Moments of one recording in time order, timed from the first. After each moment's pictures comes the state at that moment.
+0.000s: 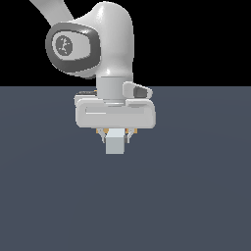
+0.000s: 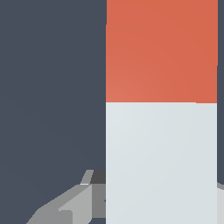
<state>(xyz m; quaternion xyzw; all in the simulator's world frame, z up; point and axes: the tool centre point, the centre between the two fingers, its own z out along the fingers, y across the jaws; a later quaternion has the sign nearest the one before) -0.025 0.016 0.054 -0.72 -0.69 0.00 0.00</state>
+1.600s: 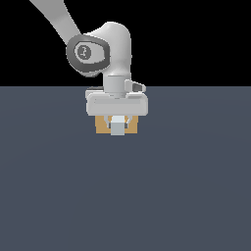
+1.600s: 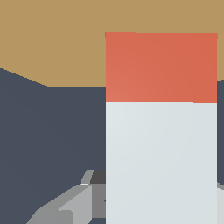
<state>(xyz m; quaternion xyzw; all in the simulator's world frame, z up) -0.026 0.116 0.061 -0.70 -0.72 0.00 0.00</state>
